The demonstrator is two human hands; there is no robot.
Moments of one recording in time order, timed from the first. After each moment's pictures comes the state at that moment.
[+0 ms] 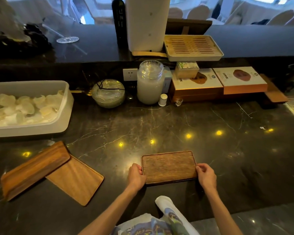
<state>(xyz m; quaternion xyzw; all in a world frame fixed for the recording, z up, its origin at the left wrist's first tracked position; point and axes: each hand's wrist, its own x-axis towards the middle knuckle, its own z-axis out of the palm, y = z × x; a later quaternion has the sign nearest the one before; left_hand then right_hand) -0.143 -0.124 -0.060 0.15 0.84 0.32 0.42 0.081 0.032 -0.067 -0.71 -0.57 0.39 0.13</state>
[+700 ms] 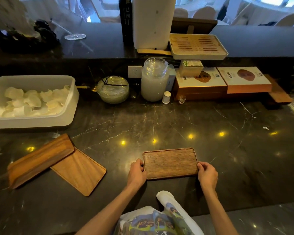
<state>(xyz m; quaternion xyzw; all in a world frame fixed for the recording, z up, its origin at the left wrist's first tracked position) -0.140 -0.139 -0.065 0.26 0.83 0.33 0.37 0.074 0.013 -0.061 -0.72 -0.59 0.33 0.18</state>
